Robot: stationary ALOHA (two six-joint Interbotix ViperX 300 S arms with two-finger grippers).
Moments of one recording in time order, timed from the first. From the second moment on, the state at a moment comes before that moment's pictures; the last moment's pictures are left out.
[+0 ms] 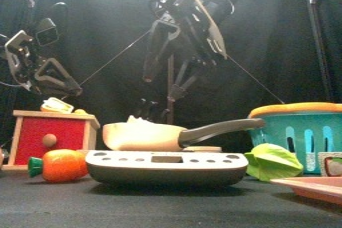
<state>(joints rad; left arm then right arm) 0.27 -0.73 1.36 0.14 -0.33 -0.28 0.16 0.10 0.32 -0.61 0.55 1.18</state>
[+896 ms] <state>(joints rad) 0.28 -0.73 1.36 0.14 -0.34 -0.28 0.15 0.29 0.19 -0.46 0.67 0.73</state>
